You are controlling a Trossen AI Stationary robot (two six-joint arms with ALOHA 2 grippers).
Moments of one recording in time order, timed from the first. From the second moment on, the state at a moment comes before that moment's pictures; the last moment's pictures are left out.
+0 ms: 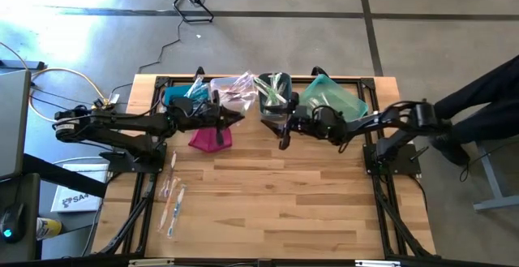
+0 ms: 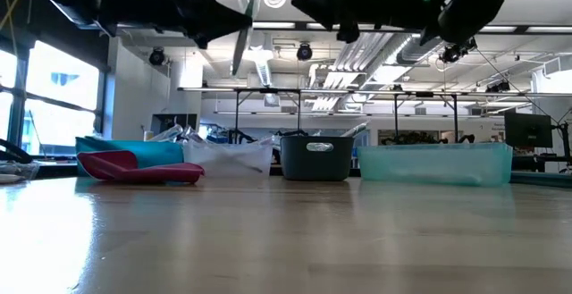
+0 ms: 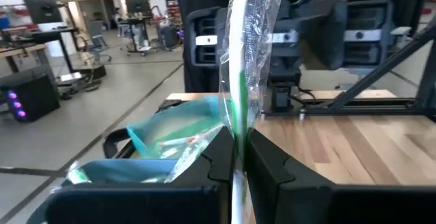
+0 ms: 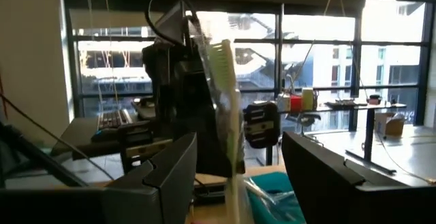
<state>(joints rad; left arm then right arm) 0.24 1.11 0.52 0.64 0.07 0.10 -0.10 1.57 0.70 1.15 0.07 0.00</state>
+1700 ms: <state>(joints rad) 0.24 1.17 0.53 0.71 0.18 0.00 -0.11 1.73 0.95 0.97 -0.03 0.05</state>
